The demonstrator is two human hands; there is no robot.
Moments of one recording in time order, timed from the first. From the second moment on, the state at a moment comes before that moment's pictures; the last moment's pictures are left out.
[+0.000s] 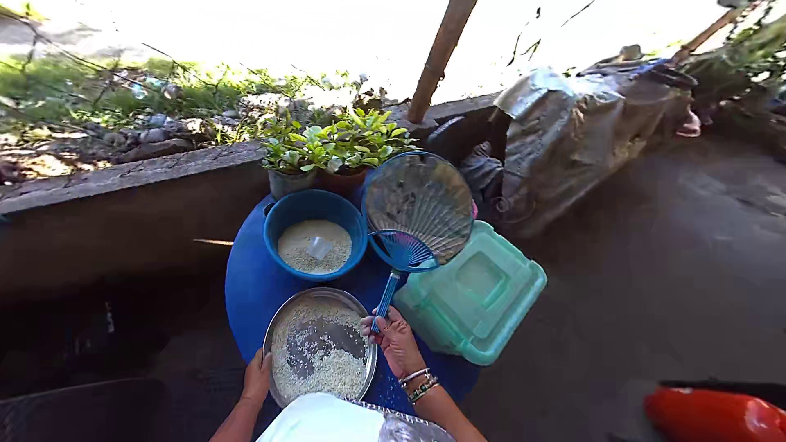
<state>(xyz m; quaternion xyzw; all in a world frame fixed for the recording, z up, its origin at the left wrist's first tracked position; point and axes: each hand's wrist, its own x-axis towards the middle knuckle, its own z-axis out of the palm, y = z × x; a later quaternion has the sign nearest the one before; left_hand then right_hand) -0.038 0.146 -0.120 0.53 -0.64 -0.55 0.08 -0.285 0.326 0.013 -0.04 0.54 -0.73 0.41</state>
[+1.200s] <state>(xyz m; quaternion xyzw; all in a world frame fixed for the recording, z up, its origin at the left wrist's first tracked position) -0.035 0.189 -0.008 0.67 -0.29 -0.50 0.46 -0.303 0.314 0.005 -0.20 0.71 -0.47 0.49</state>
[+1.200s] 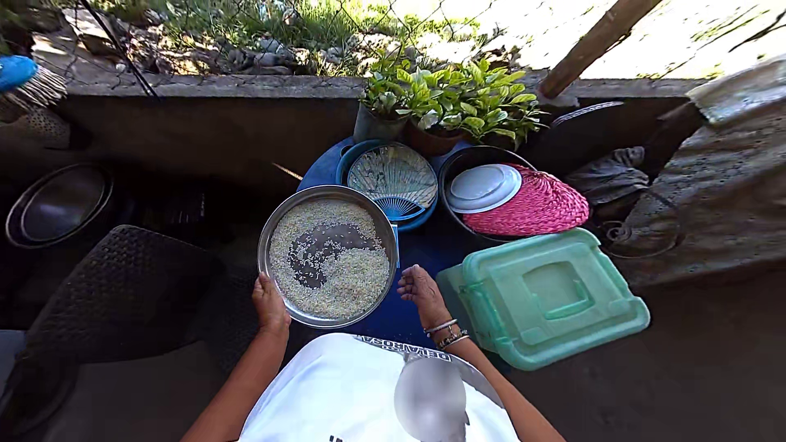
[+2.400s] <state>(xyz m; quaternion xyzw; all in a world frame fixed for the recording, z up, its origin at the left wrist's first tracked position) -0.036 0.218 0.061 0.54 -0.46 -0.52 0.47 -0.234 0.361 0.043 -0.15 0.67 -0.61 0.39</state>
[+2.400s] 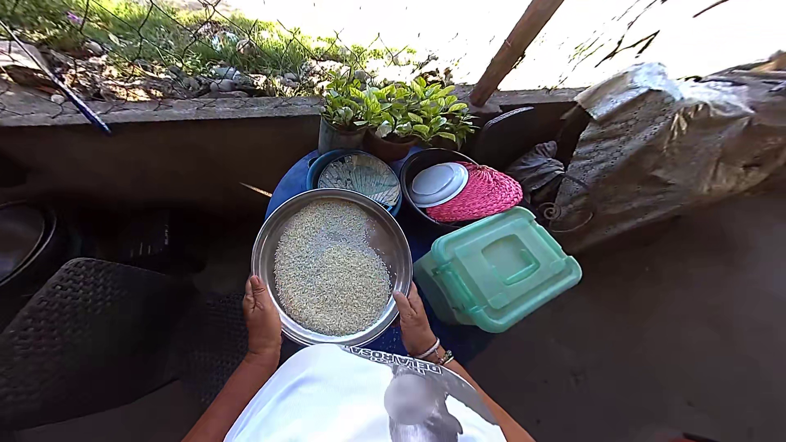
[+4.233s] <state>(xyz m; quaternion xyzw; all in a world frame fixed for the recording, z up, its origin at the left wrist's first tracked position) -0.062 0.198 0.068 0.47 -0.35 -0.72 0.38 -0.310 0.363 0.072 -0.14 0.61 -0.68 0.39</state>
